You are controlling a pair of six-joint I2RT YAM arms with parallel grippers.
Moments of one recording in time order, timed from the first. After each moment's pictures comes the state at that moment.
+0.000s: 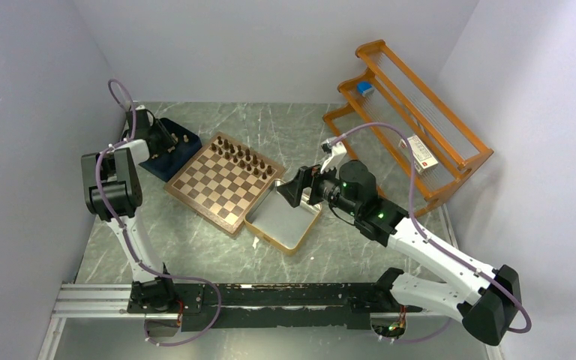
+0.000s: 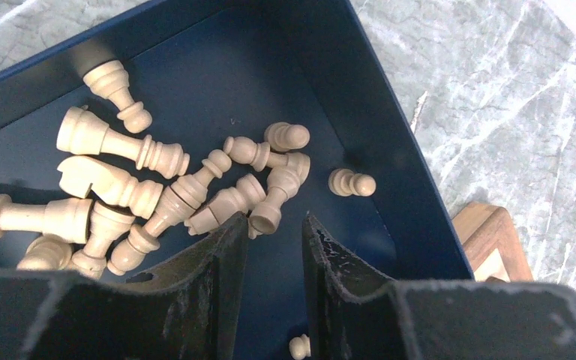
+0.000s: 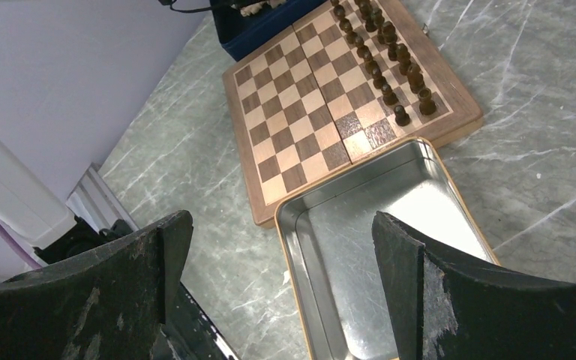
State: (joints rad) left arm 0.20 2.05 1.31 0.05 0.14 -0.43; right arm 0.77 0.99 0.79 -0.04 -0.06 0.47
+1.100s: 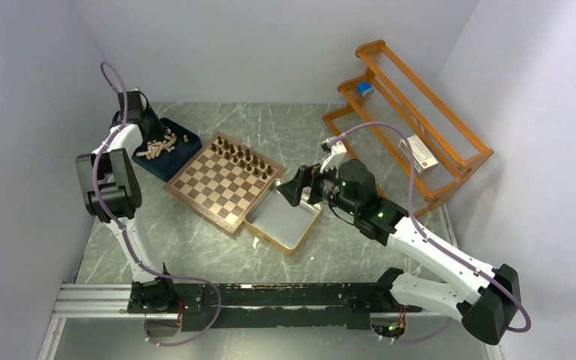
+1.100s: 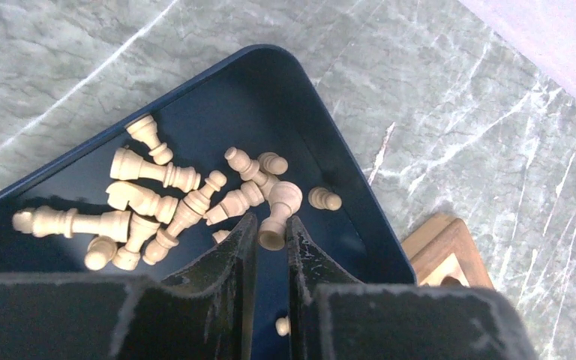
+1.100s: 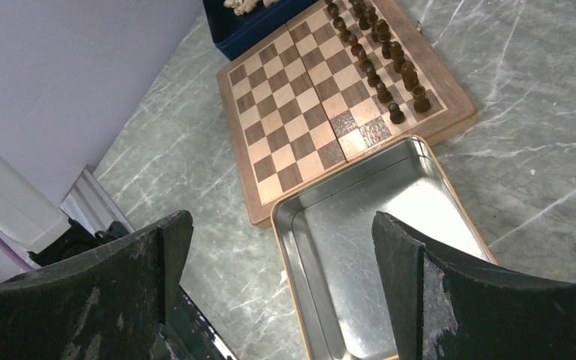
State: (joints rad) left arm 0.20 2.04 1.51 -0.19 0.10 -0.40; right arm 0.77 1.00 0.80 -0.06 -0.04 0.47
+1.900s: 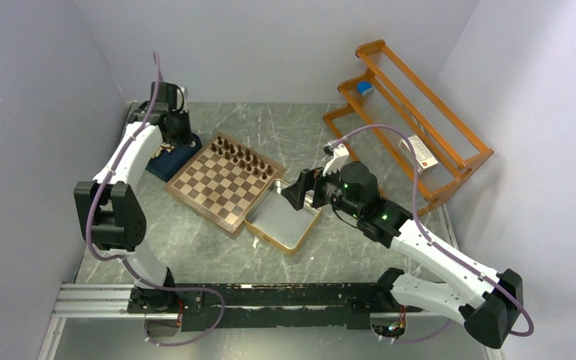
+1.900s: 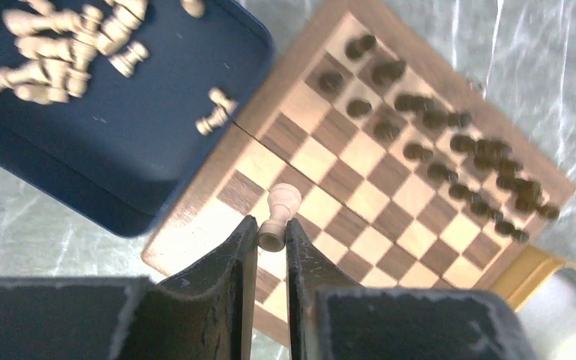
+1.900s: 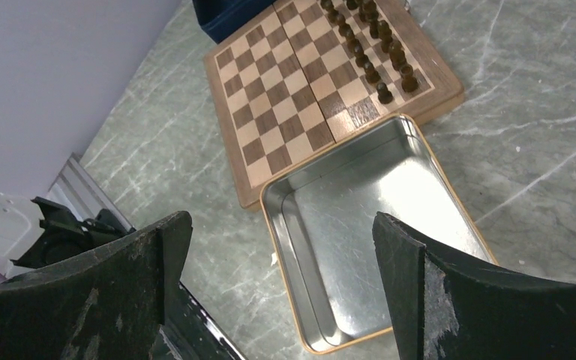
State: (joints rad) left arm -0.05 1.72 1.52 -0.69 -0.02 -0.18; right arm 0.77 0.97 0.80 -0.13 -0.04 0.46
